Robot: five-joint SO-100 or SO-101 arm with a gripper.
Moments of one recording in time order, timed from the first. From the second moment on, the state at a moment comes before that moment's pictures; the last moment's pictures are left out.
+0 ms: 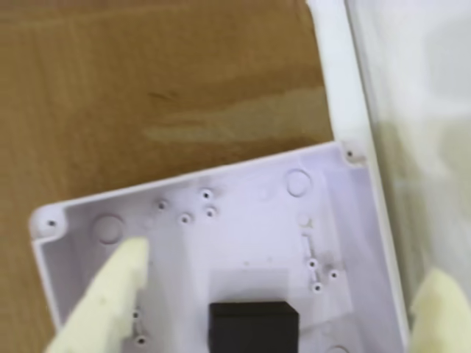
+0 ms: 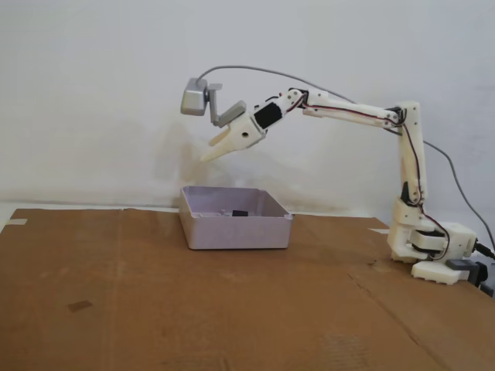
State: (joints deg) arm 19.3 70.3 66.9 40.6 -3.1
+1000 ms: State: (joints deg) arm 12.8 70.3 66.9 40.6 -3.7
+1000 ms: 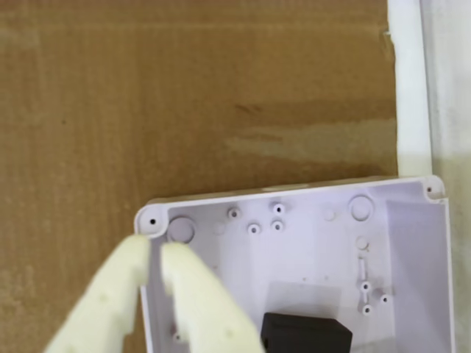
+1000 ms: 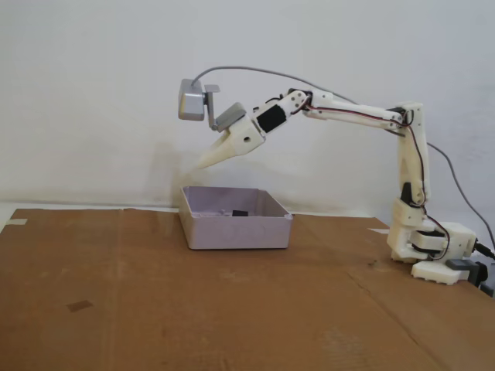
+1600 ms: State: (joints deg) arm 10.6 70.3 66.9 40.6 -3.7
